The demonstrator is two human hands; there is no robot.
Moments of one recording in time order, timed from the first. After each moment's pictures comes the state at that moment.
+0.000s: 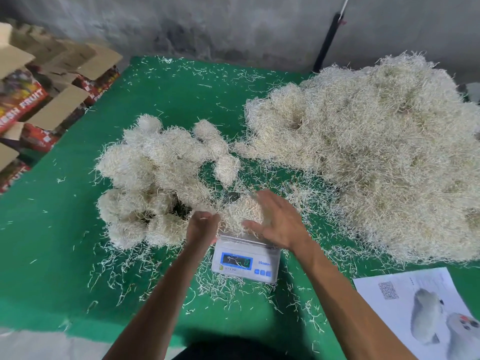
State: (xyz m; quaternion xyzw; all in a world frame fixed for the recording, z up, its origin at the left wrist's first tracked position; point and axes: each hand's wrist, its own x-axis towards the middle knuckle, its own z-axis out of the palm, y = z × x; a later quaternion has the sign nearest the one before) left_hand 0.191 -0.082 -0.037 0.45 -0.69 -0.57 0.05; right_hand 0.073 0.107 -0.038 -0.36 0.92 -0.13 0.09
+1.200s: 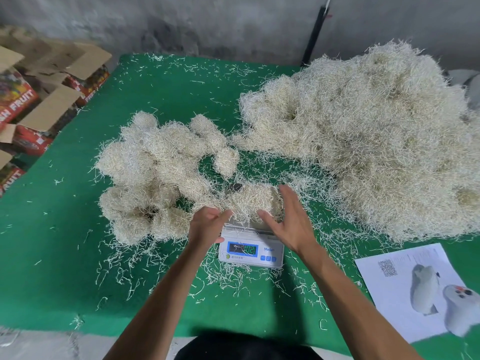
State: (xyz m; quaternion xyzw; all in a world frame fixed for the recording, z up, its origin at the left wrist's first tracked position) left_hand 0.216 -0.092 -0.046 0.35 -0.72 -0.59 0.01; right_hand 0.119 0.128 -0.045 -0.22 0.93 -0.28 0.07
